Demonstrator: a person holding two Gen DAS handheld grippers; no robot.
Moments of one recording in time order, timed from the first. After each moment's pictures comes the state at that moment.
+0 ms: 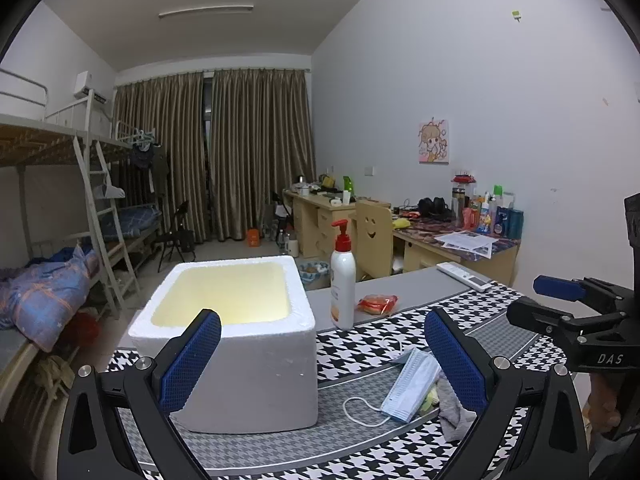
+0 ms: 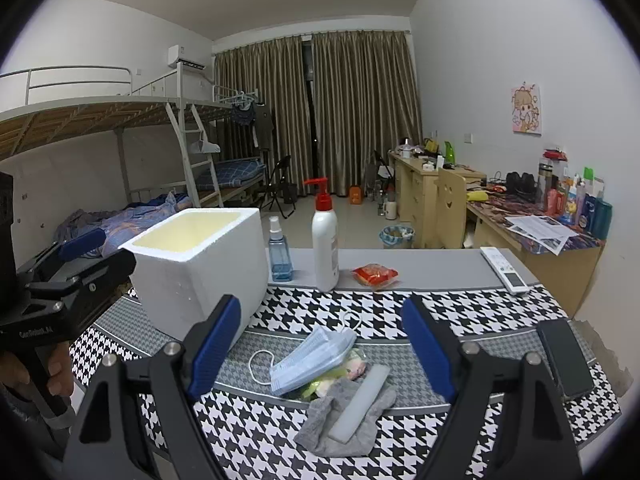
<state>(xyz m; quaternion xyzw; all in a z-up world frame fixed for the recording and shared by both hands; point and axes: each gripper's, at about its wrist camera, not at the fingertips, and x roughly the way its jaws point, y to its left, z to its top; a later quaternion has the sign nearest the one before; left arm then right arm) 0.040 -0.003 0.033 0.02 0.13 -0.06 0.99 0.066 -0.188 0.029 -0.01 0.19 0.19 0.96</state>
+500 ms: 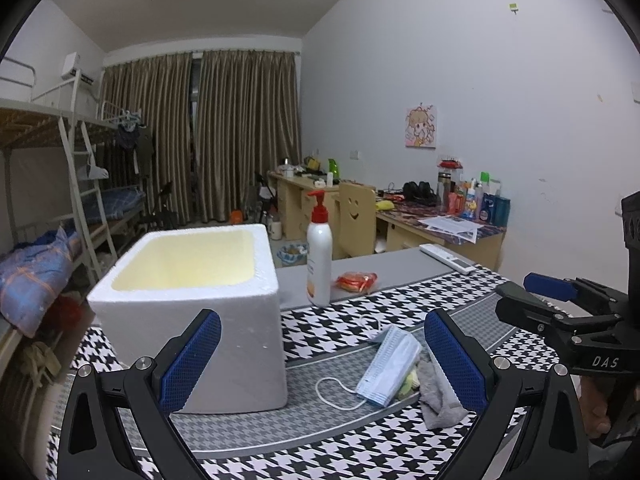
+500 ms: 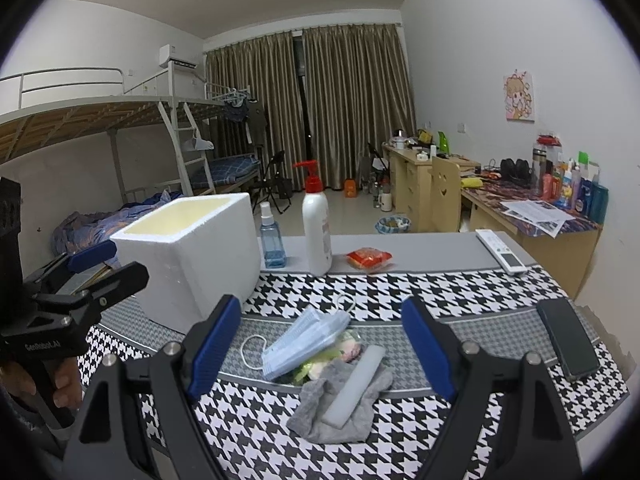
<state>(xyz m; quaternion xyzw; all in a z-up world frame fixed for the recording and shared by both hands) 0.049 -0.016 0.011 0.00 0.17 -0.09 0.98 0.065 -0.198 0.009 0.00 0.21 0.18 0.96</state>
